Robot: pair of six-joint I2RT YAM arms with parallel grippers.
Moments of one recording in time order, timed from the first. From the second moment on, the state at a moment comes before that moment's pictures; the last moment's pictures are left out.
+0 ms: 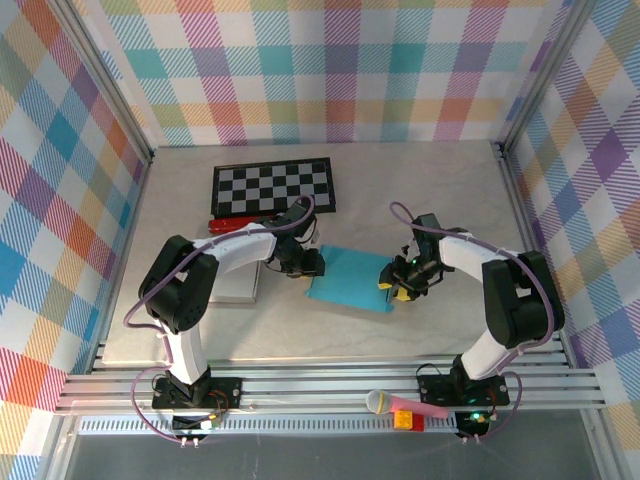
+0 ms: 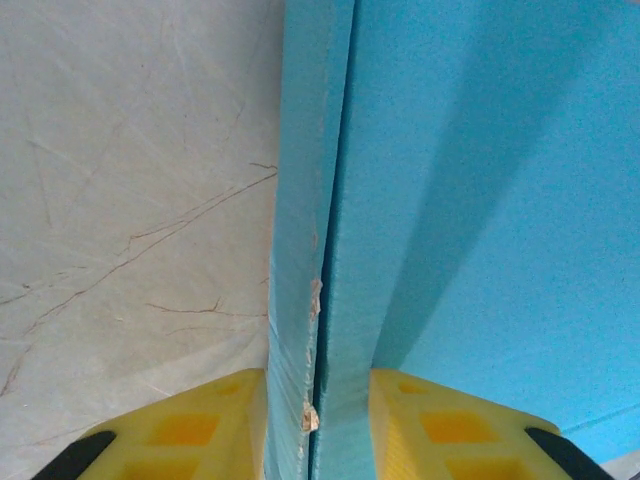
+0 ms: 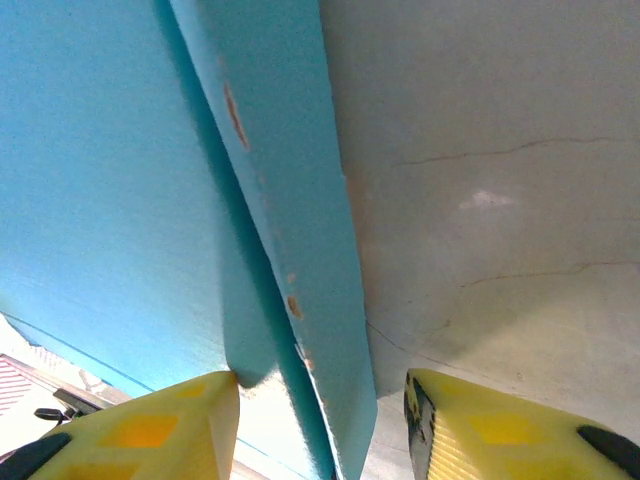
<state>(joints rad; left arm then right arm) -0.61 1.84 1.20 -0.60 0.30 -0.53 0.26 1.62 0.86 -0.71 -0.55 0.59</state>
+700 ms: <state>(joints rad) -0.58 1.81 1.09 -0.43 0.41 -0.57 0.23 1.64 0.91 -0.69 -0.61 0.52</state>
